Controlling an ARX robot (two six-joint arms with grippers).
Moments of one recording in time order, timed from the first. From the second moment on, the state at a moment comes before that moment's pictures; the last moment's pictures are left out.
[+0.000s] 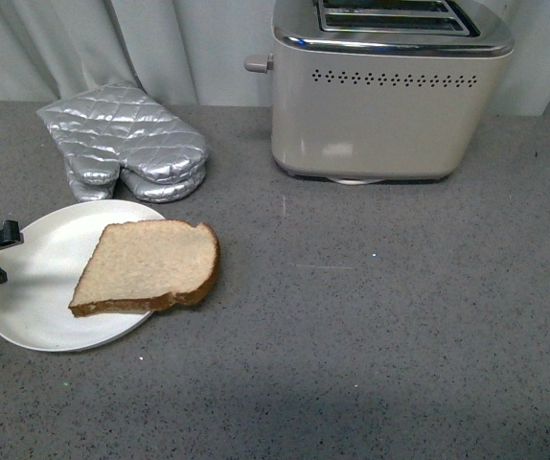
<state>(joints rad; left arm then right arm) 0.16 2.03 0.72 0.32 0.14 -0.13 0.00 0.00 0.00 0.00 0.00 0.00</state>
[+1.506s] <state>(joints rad) -0.58 1.95 0.90 0.39 -0.26 -0.63 0.00 0.00 0.00 0.00 0.00 0.00</state>
